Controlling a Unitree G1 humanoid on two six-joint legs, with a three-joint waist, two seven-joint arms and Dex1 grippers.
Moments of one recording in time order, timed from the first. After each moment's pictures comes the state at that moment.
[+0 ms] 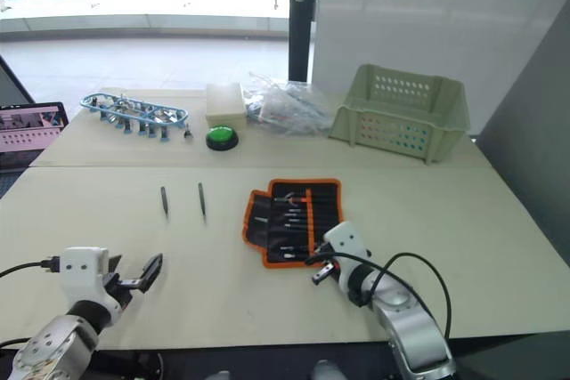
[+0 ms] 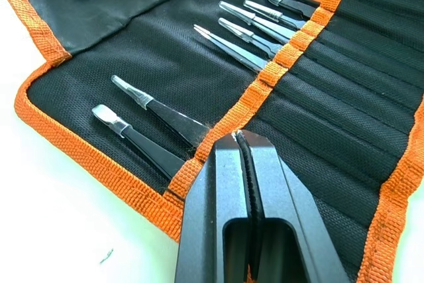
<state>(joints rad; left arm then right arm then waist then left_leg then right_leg) 0.20 0.21 0.39 -0.59 -0.27 0.70 -0.26 -0.04 -0.33 0.17 -0.40 0.12 0.63 0.44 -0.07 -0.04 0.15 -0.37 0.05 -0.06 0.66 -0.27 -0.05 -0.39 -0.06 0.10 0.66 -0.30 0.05</state>
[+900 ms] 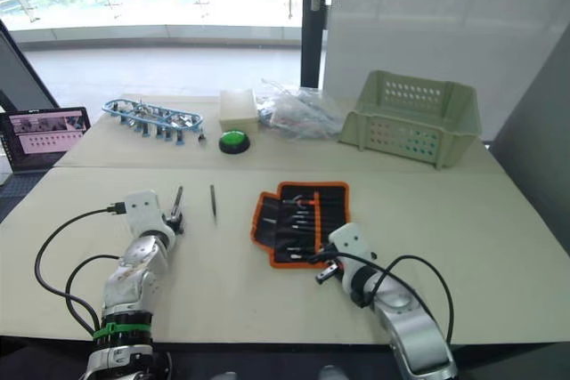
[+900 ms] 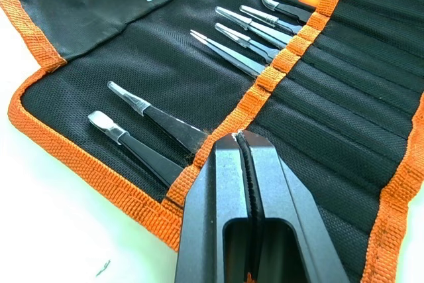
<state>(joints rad) -0.36 0.13 0.31 0.16 -0.12 0.44 0.07 -0.03 -0.33 0.15 -0.40 0.12 0.63 0.40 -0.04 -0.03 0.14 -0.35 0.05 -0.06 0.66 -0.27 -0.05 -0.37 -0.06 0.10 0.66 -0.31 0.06</state>
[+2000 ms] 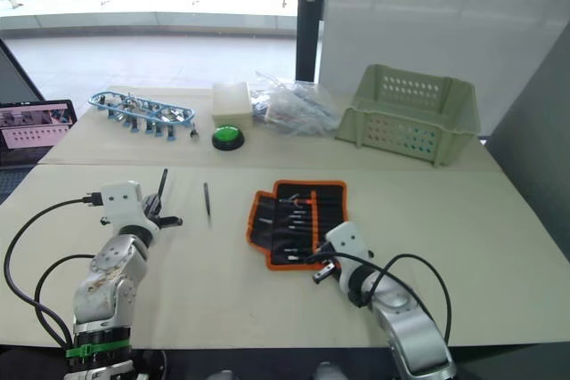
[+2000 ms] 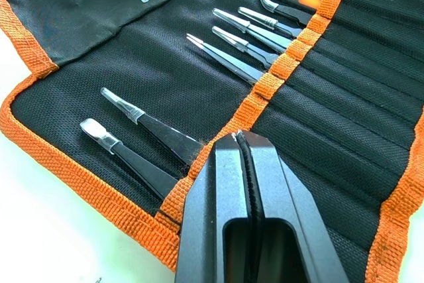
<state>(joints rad) -0.26 0.23 0.32 -0.15 -0.20 0.50 -0.04 -0.04 -0.33 0.17 -0.41 0.12 0.64 0.40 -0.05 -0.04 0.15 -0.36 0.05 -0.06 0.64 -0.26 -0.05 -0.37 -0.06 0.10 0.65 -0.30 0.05</state>
